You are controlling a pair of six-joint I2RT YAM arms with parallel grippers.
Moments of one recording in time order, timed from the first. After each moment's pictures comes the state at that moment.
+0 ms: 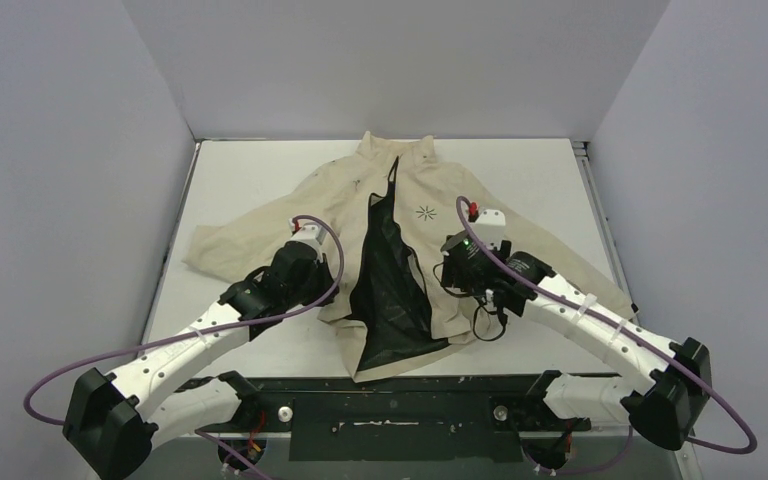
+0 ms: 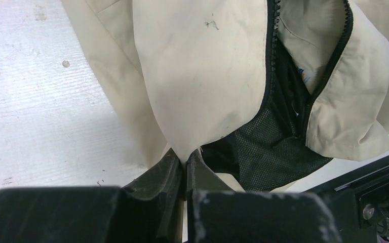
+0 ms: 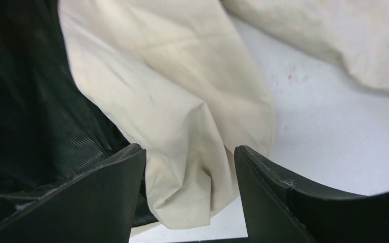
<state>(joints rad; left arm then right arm) -0.68 1.02 0.70 -0.40 -0.12 -0.60 0.79 1.18 0.95 -0.80 0.51 0.72</state>
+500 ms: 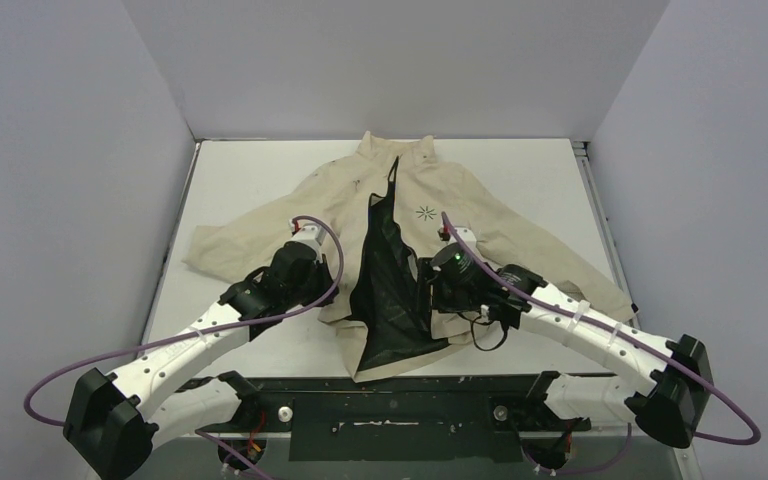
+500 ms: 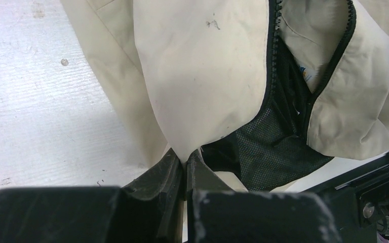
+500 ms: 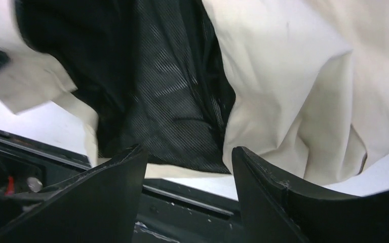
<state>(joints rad) -0.67 1.03 0.70 -0.39 -0.10 -0.60 0.88 1.15 0.96 -0.70 0.20 0.75</state>
